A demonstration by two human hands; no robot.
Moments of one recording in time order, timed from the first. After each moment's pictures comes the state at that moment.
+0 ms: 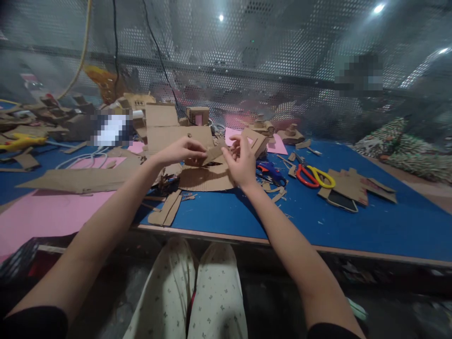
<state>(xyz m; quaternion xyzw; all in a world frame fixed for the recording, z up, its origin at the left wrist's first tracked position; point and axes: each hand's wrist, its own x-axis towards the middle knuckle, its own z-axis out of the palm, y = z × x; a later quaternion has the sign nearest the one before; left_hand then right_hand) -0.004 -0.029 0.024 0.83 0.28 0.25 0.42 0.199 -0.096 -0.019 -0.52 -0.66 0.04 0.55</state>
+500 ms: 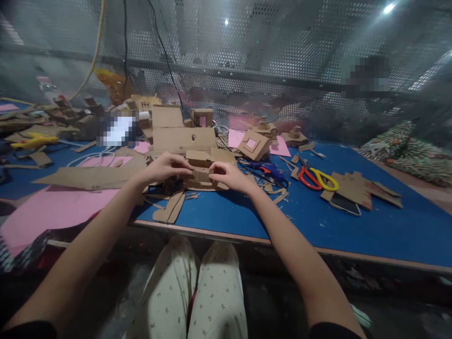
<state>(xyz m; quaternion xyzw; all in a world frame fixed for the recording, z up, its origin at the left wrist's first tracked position) -0.060 -0.062 -0.006 0.83 0.34 0.27 0.35 0.188 -0.101 -0.020 -0.43 -0.75 0.38 0.31</state>
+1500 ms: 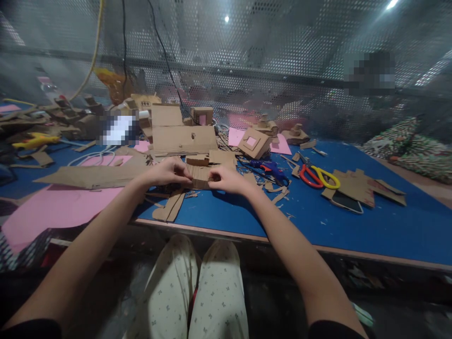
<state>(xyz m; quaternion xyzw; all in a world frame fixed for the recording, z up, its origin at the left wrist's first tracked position) -0.058 -0.061 -0.017 0.84 0.35 0.19 0.37 0.188 -0.099 -0.028 -0.44 -0.84 0.26 0.20</state>
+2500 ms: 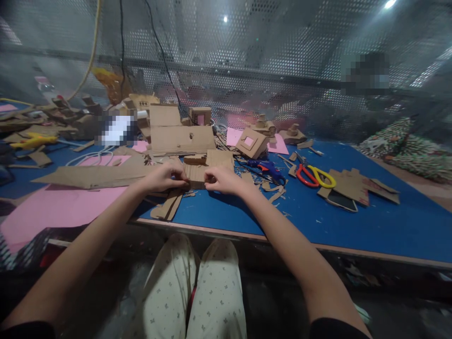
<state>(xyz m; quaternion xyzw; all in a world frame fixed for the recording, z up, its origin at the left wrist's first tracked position) -0.060 -0.073 -0.023 0.88 0.31 0.22 0.29 0.183 -0.103 -0.024 -0.42 -0.87 0.21 0.17</state>
